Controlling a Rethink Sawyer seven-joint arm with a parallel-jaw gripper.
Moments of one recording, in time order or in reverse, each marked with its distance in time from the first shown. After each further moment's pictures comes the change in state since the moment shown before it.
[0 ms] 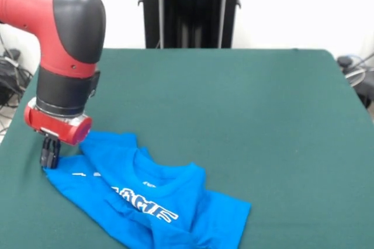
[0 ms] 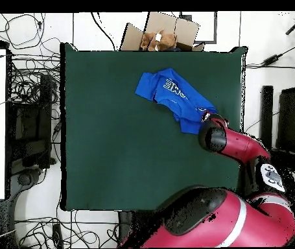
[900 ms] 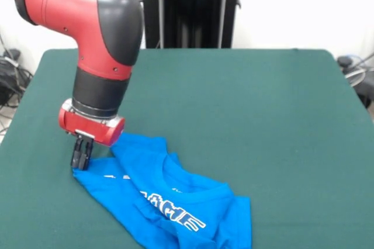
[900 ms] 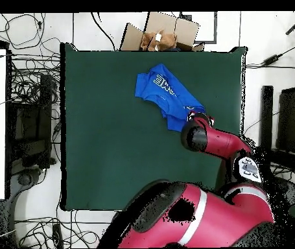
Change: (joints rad) arm 0.125 0.007 -0.064 0.033 0.038 -0.047 0.000
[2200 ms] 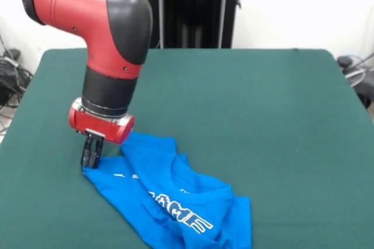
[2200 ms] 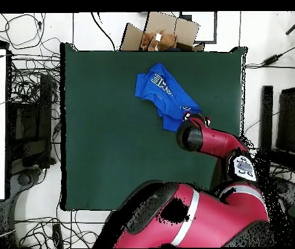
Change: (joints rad) arm 0.032 -0.006 -0.006 0.010 0.000 0.022 0.000
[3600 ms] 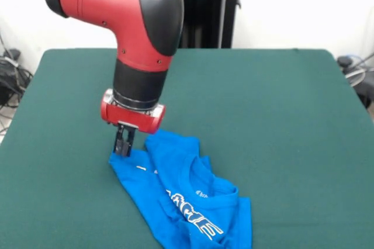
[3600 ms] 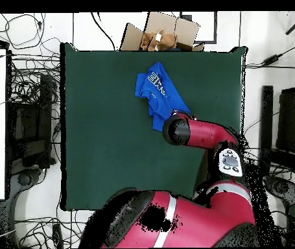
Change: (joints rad) arm 0.067 -0.047 0.017 0.004 -0.028 0.200 0.000
